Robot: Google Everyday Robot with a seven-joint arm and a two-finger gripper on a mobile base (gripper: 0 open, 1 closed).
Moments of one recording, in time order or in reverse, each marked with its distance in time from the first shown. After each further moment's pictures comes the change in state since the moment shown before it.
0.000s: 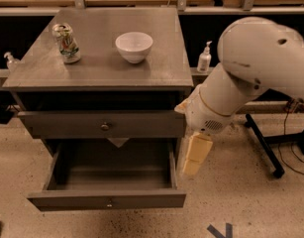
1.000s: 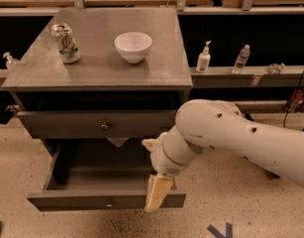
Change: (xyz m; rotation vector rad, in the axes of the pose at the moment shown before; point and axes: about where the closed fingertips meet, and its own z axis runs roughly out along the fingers) arm -0.037 0.033 0.139 0.004 -0.129 -0.103
